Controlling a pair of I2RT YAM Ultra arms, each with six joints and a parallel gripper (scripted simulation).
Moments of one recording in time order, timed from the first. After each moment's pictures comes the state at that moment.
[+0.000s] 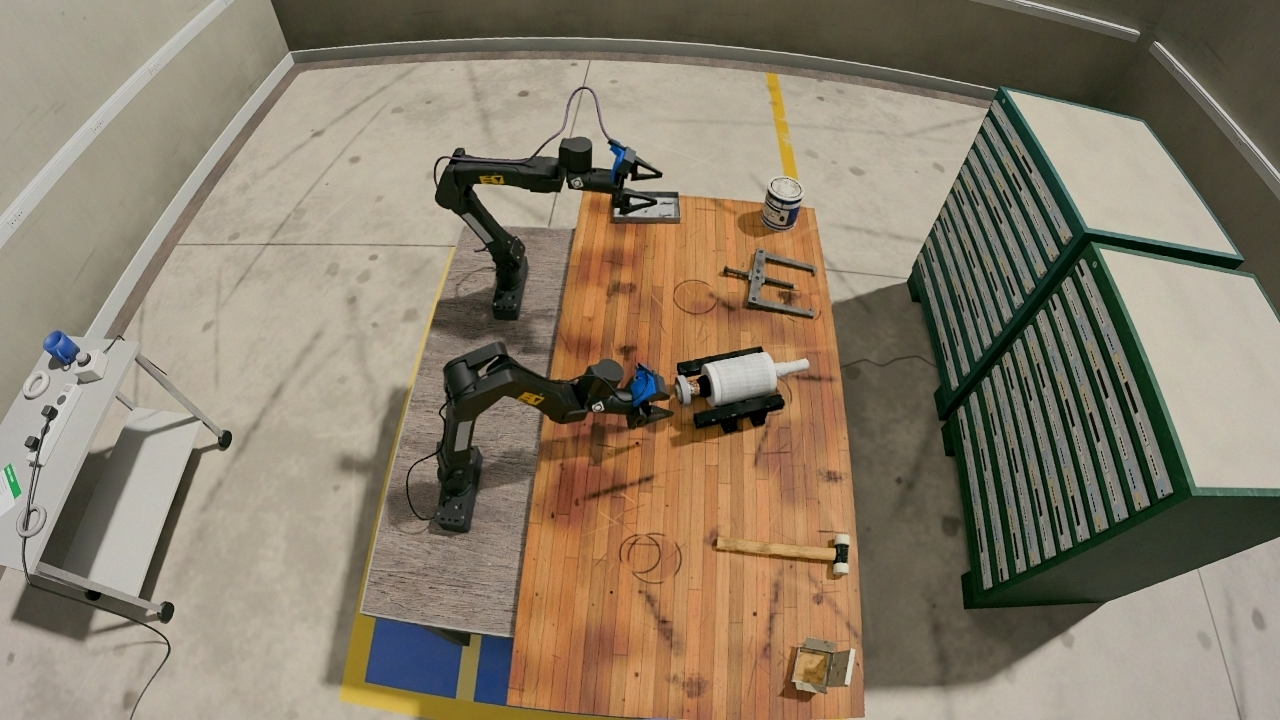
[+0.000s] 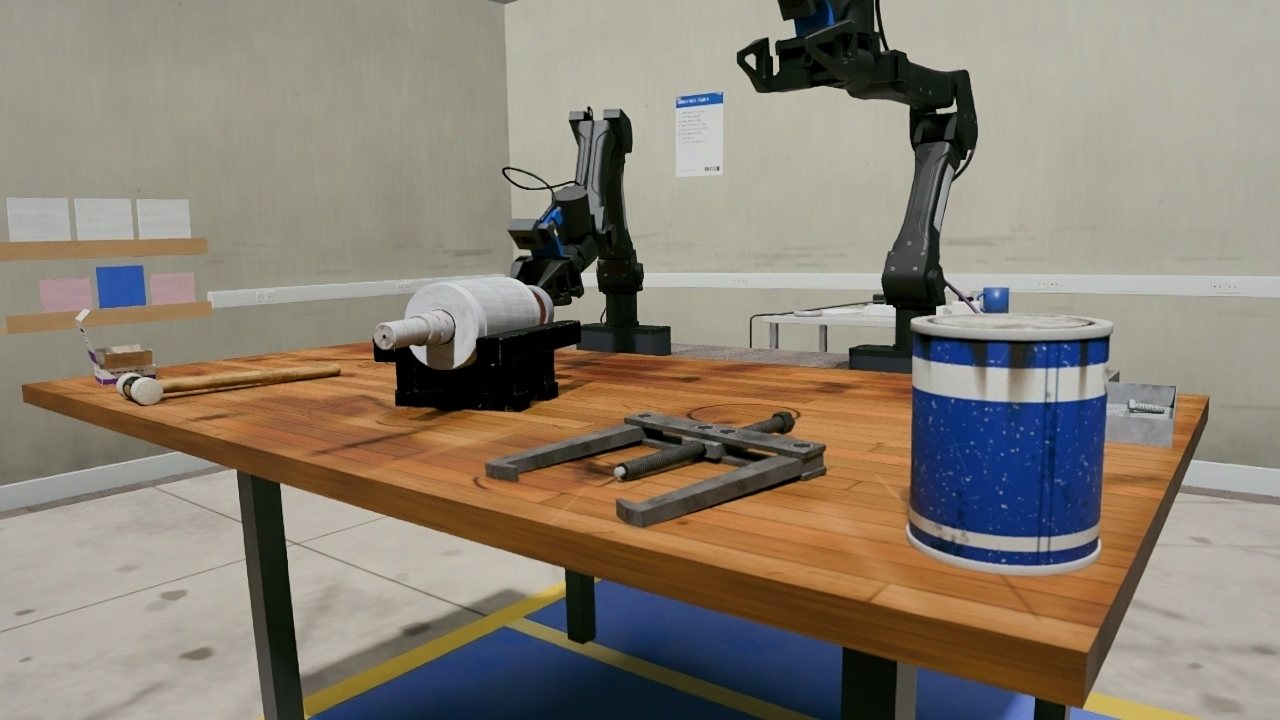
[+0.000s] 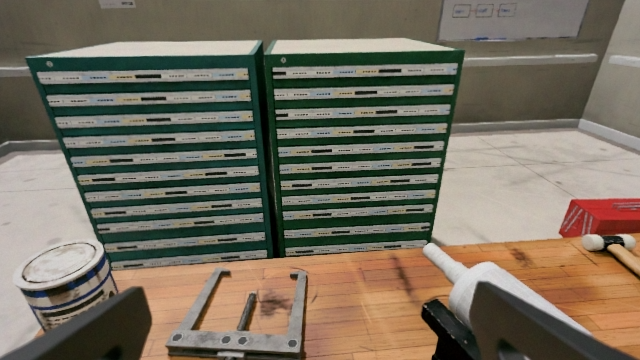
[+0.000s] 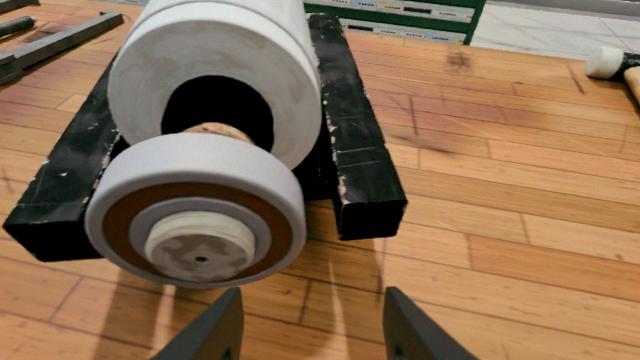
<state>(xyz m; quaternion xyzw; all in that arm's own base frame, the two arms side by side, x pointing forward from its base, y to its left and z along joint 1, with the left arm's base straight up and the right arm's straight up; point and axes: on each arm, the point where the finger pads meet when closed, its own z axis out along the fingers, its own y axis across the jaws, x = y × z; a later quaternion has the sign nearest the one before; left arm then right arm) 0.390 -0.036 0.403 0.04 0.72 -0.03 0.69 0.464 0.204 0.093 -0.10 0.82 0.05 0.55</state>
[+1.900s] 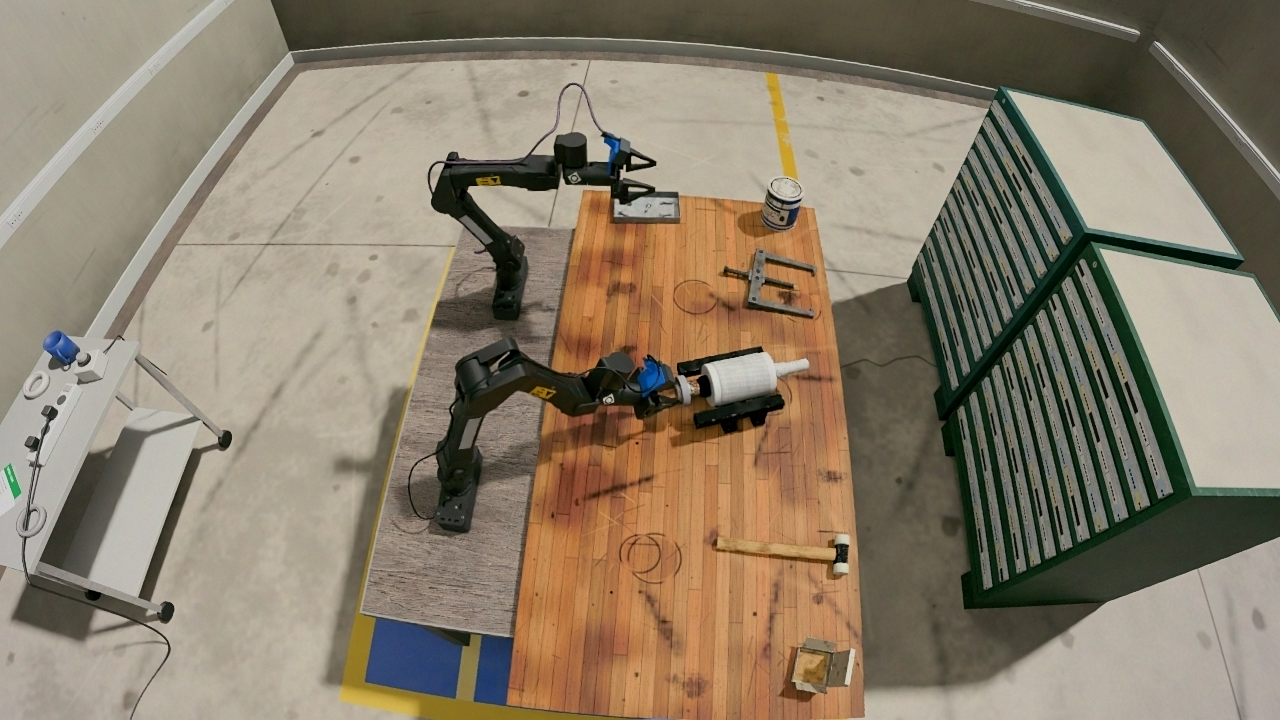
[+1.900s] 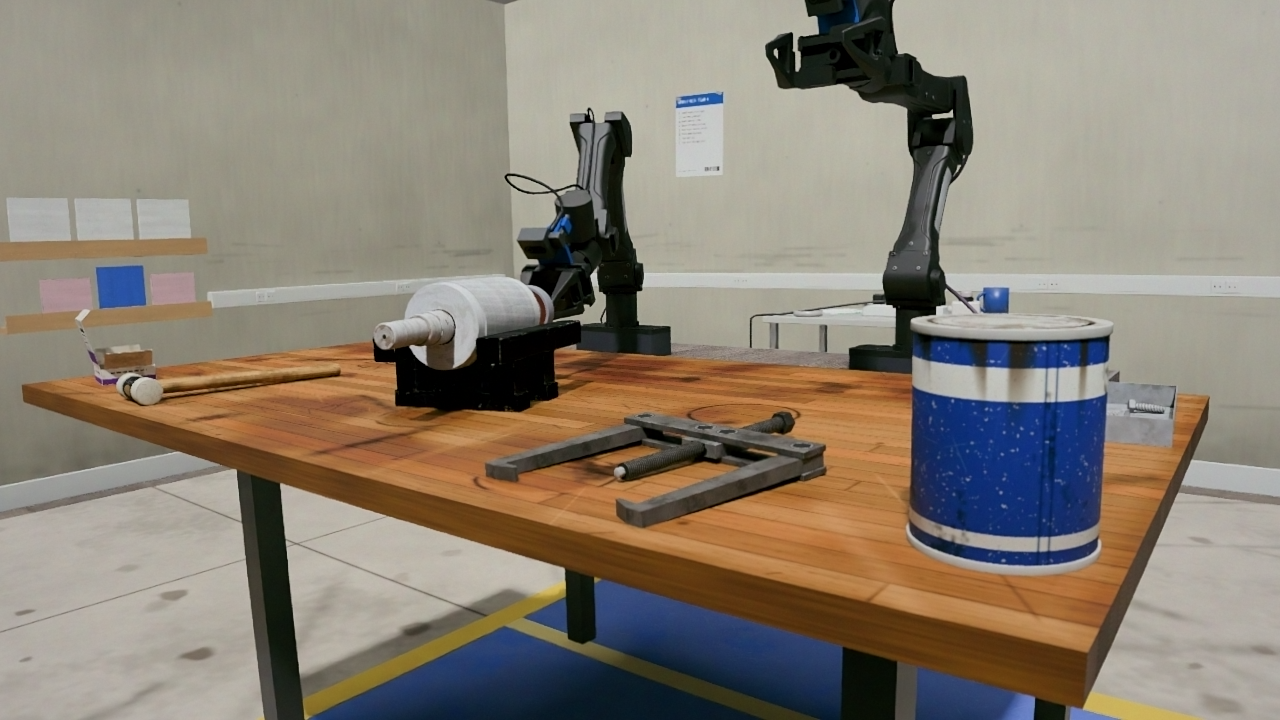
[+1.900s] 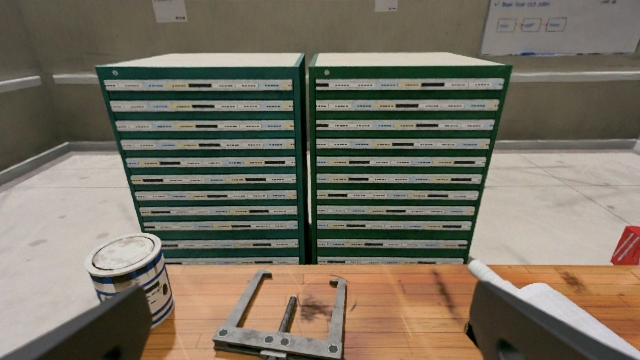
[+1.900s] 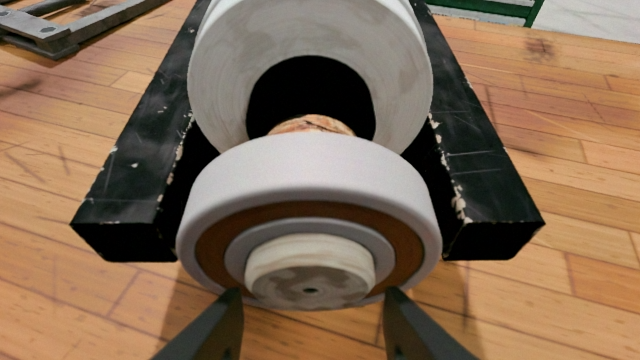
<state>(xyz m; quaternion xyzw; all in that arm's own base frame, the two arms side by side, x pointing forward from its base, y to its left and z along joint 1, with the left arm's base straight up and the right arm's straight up) 0.380 0.001 0.407 0.00 0.71 0.00 0.71 0.473 0.242 0.077 -0.14 0.83 0.09 0.53</state>
